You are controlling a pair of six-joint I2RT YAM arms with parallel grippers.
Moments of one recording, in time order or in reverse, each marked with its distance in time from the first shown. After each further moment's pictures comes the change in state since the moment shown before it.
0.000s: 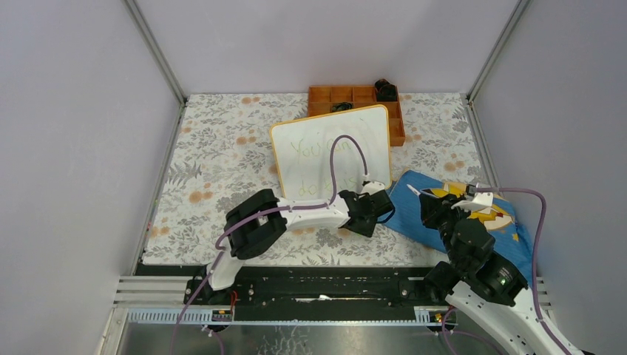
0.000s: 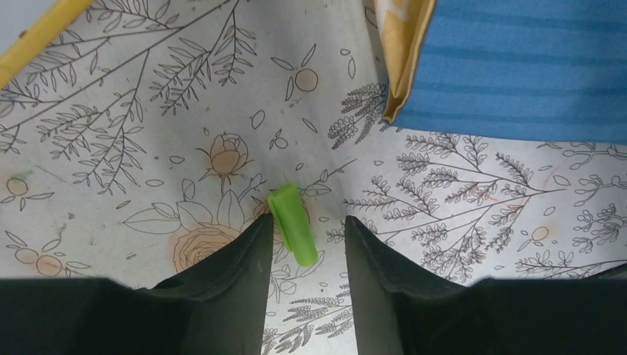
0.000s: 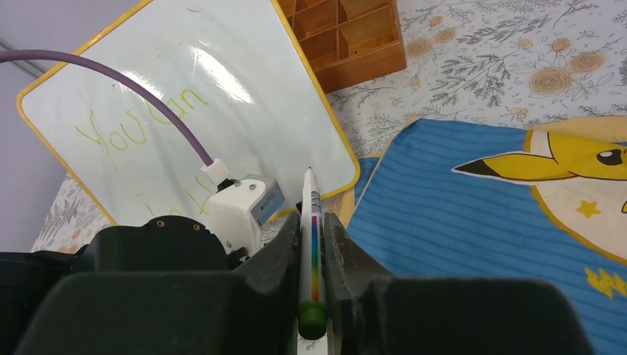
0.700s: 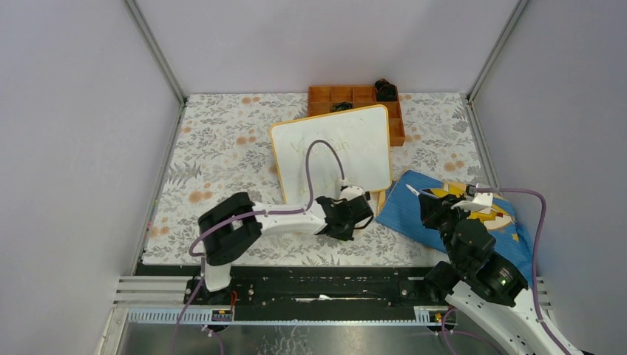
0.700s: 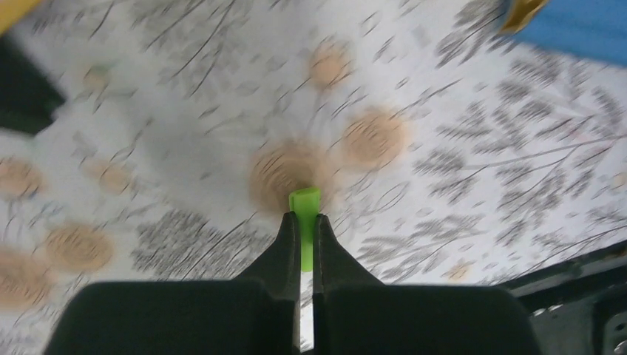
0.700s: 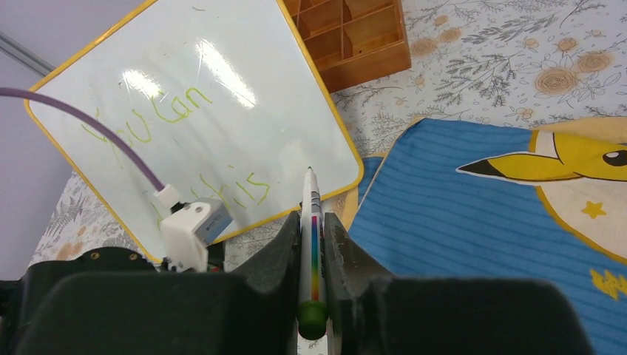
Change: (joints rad) left arm 0.007 -0.167 -0.241 0.076 0.010 -0.051; right arm 0.000 -0.009 0.000 0.000 -0.011 0.000
